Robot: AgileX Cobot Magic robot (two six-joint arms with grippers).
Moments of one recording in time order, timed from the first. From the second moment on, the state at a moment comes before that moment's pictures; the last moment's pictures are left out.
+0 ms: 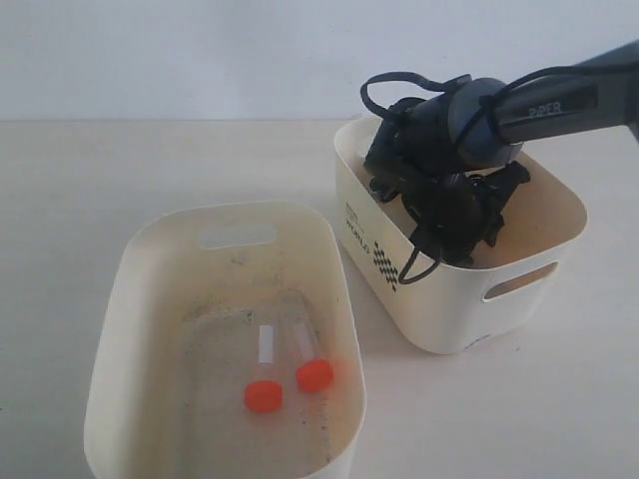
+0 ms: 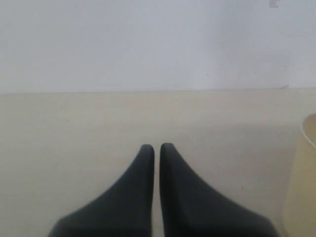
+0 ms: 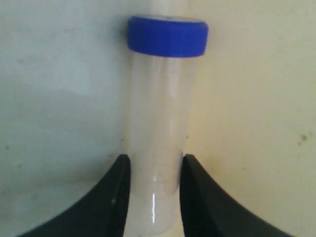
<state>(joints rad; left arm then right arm) -0.01 0.00 0.00 0.03 0.21 -0.03 0.46 2.17 -1.42 -0.70 1.01 0.53</state>
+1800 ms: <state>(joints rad) -0.01 0.00 0.00 0.03 0.21 -0.03 0.90 1.62 -1.32 -0.12 0.86 0.68</state>
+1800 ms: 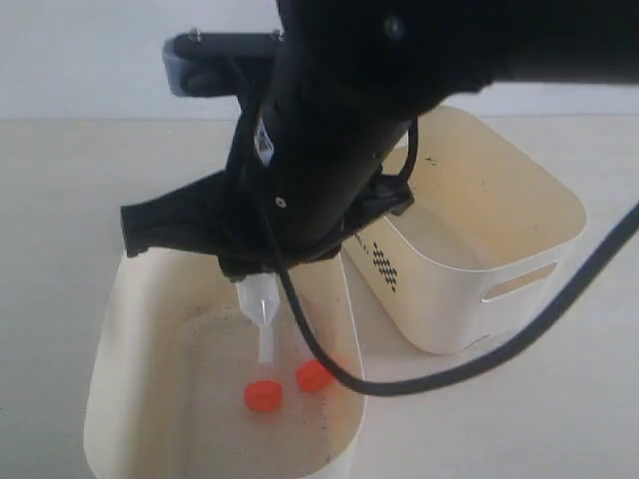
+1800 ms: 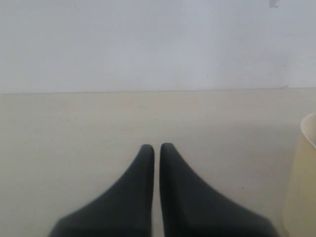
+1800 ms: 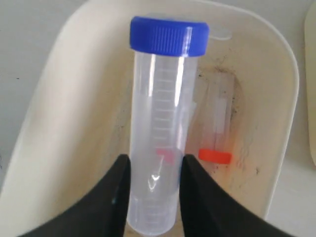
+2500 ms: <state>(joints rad) -0.01 0.00 0.00 0.03 0.21 -0.03 0.78 1.44 -1.28 -0.48 0.88 0.70</state>
